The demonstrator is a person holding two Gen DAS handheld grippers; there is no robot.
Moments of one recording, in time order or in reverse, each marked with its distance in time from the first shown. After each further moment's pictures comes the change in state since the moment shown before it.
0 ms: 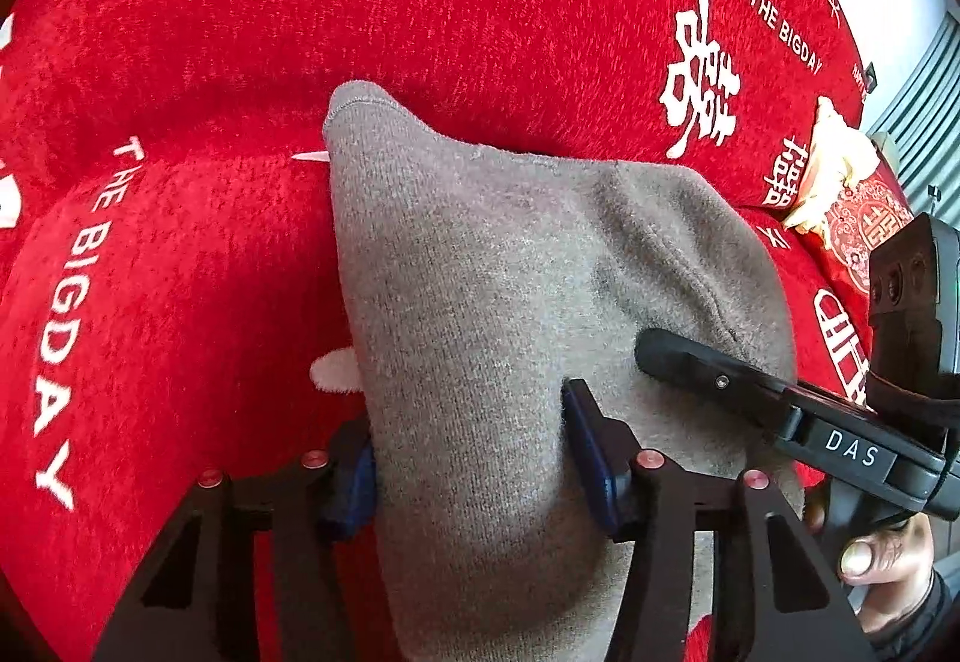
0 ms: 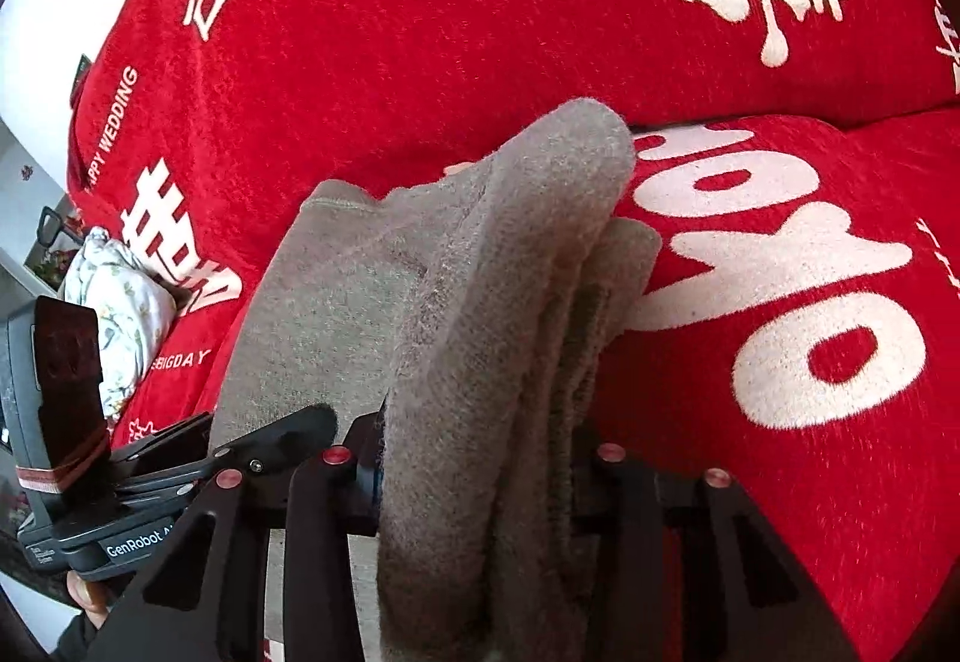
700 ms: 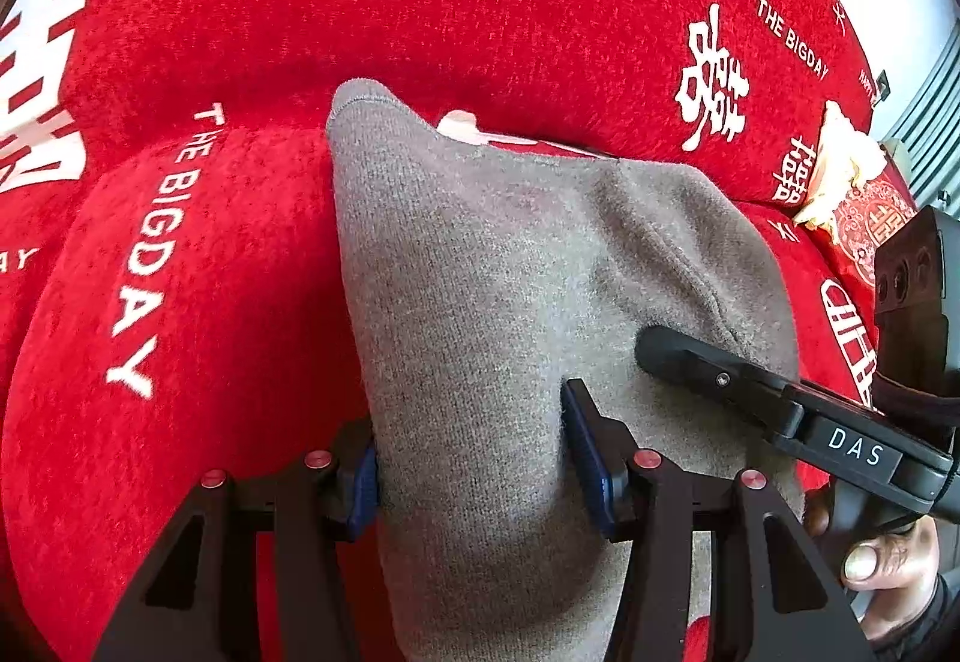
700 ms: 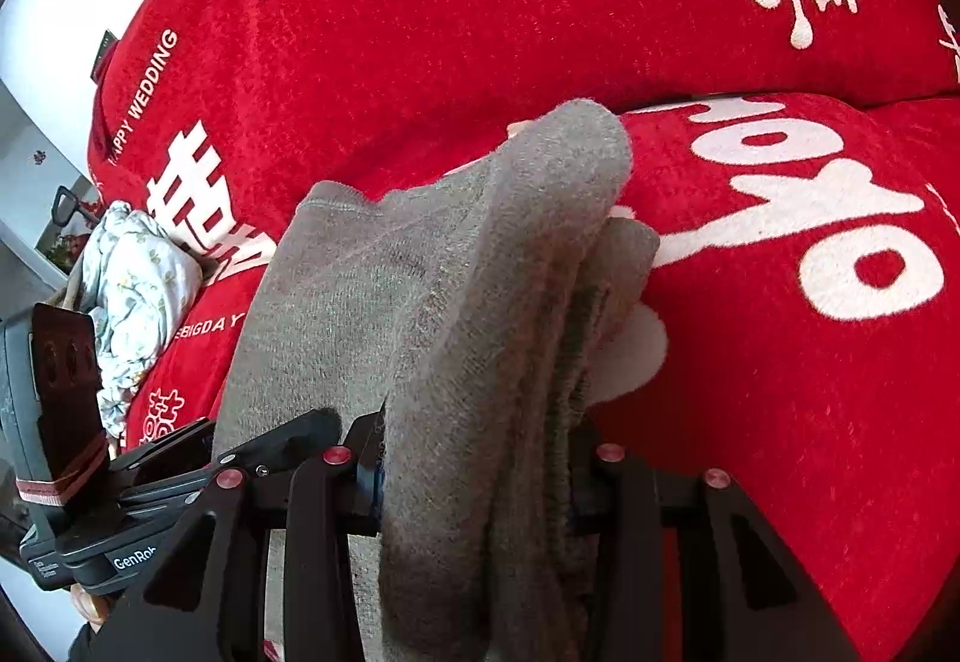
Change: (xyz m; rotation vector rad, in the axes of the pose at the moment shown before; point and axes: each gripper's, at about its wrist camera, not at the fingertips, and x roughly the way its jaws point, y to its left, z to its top) left arm -0.053 0.024 -0.048 -0.022 -0.015 0.057; right arm -0.006 0.047 -0.043 -0.013 0.016 0.028
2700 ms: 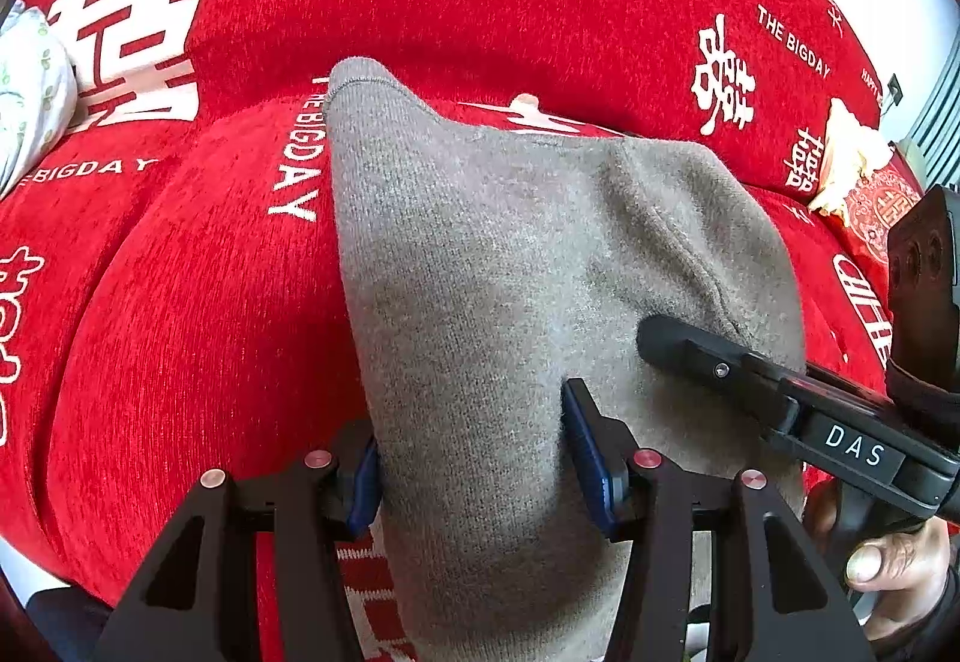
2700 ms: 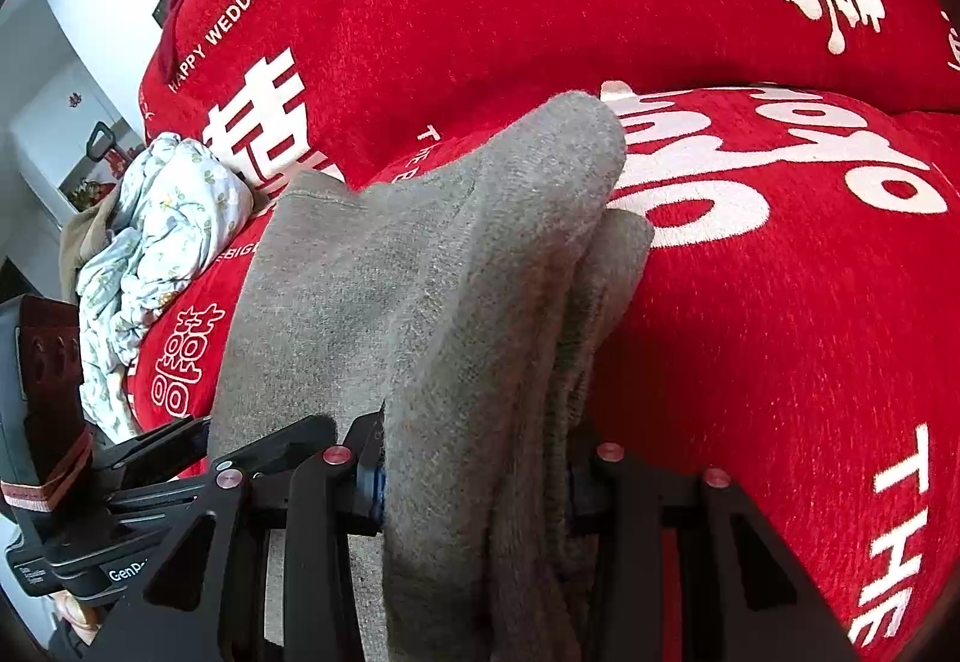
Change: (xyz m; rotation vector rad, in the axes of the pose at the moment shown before) left arm -0.078 0.041 -0.101 -0.012 -0.060 0.078; right arm -0.018 0.079 -0.096 -0.117 -0.020 0.009
